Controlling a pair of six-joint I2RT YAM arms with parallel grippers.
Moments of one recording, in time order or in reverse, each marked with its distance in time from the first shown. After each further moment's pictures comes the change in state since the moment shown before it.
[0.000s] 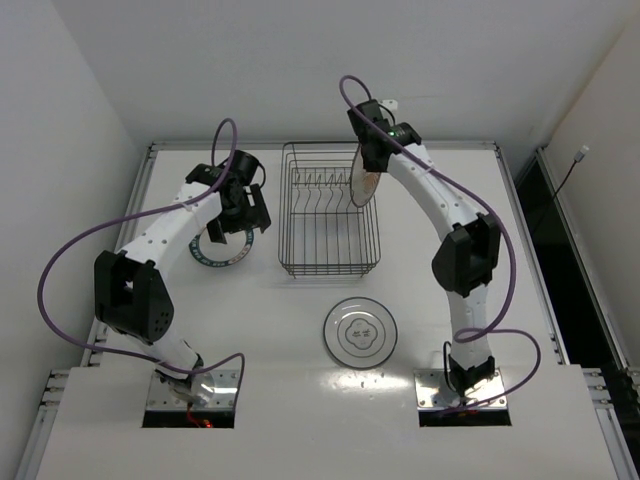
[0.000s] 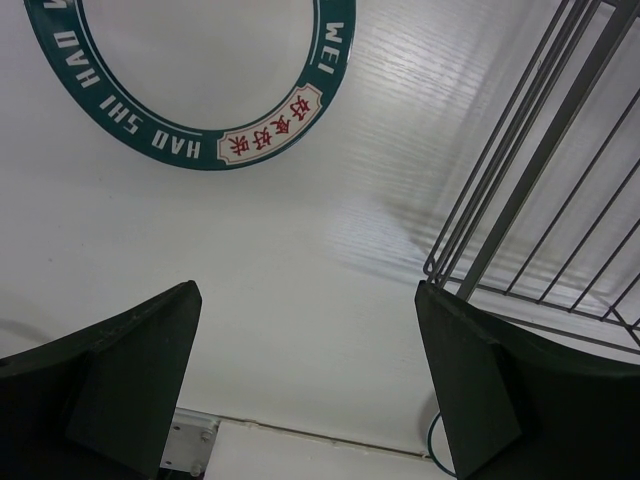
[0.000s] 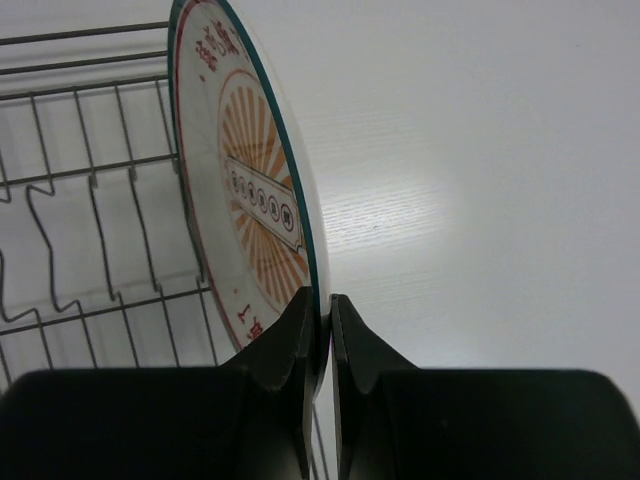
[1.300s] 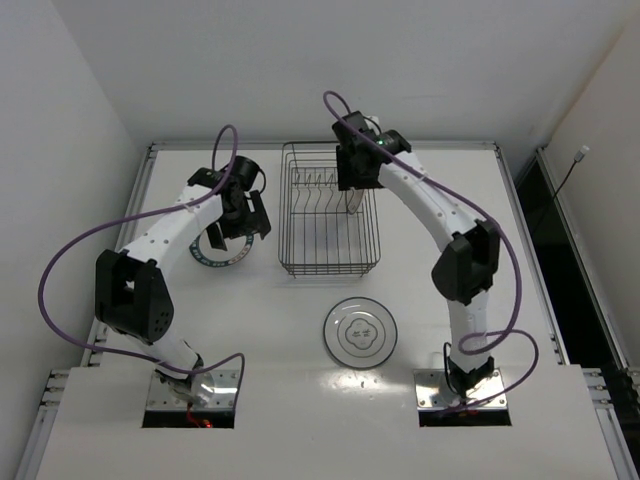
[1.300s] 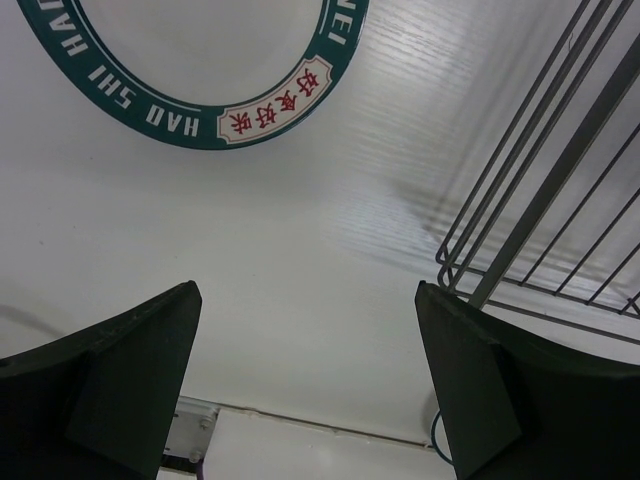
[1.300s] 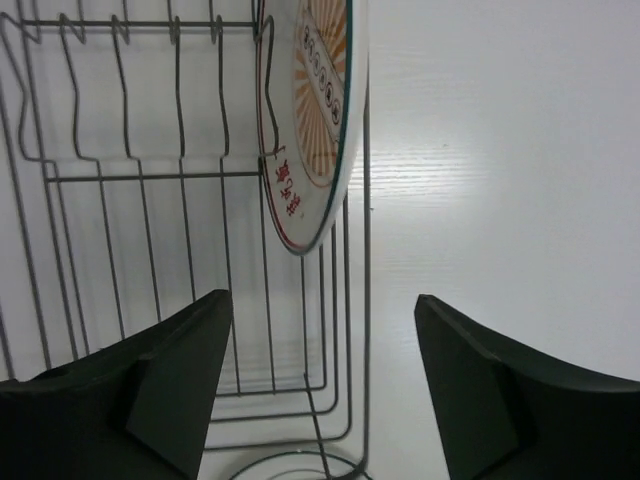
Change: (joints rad) left arm 0.000 0.000 -0.038 -0.005 0.015 -0.018; right arm 0.095 -0.021 -0.041 -0.086 -0.122 0.024
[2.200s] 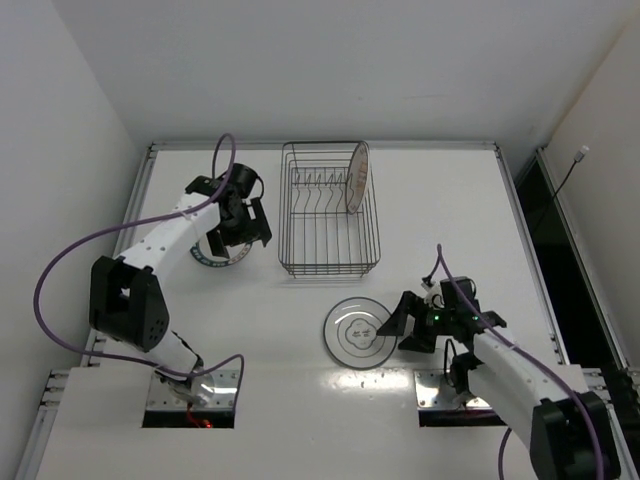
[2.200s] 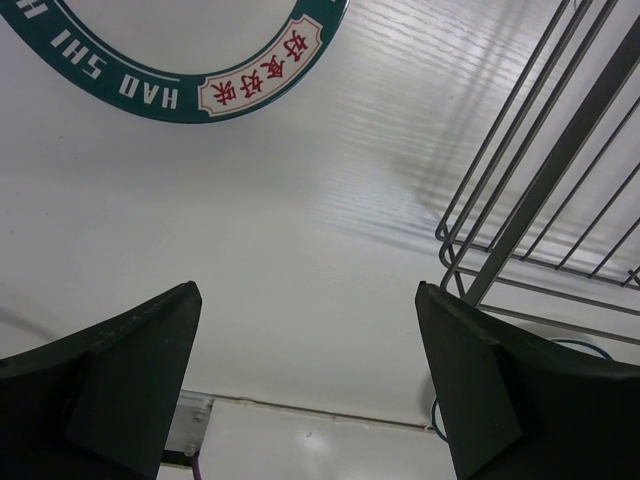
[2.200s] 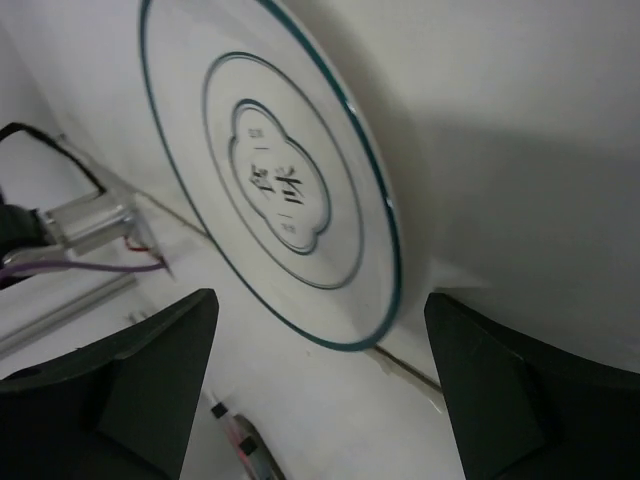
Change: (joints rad) left arm -0.005 -0.047 -0.084 0.032 0.063 -0.003; right arm -0.323 -1.274 -1.913 0.581 -1.023 0.225
